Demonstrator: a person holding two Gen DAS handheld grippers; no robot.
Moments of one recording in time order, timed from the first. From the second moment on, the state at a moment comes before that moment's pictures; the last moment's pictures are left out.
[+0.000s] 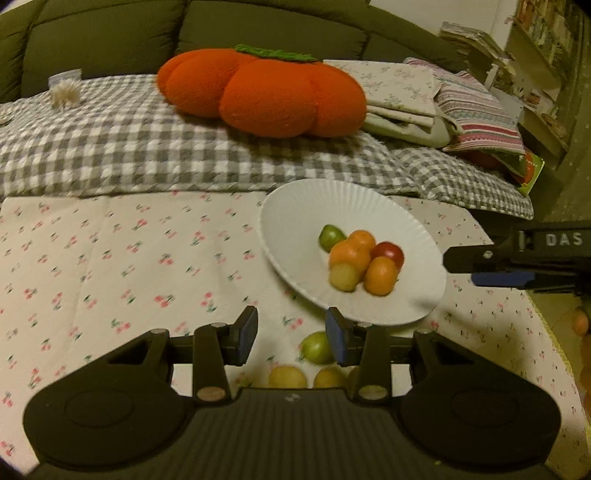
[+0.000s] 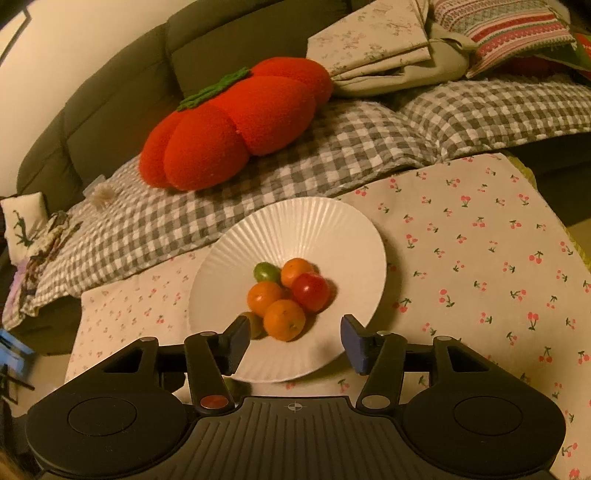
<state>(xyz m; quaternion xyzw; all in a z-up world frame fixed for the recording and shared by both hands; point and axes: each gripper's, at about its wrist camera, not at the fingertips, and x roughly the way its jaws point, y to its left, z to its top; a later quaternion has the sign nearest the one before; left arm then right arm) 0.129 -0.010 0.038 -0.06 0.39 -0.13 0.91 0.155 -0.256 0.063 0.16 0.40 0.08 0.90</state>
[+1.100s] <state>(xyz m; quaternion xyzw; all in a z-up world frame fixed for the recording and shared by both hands) 0.109 -0.020 0.005 0.00 0.43 -0.14 0.89 0.124 -0.215 0.033 0.07 0.48 0.14 0.86</state>
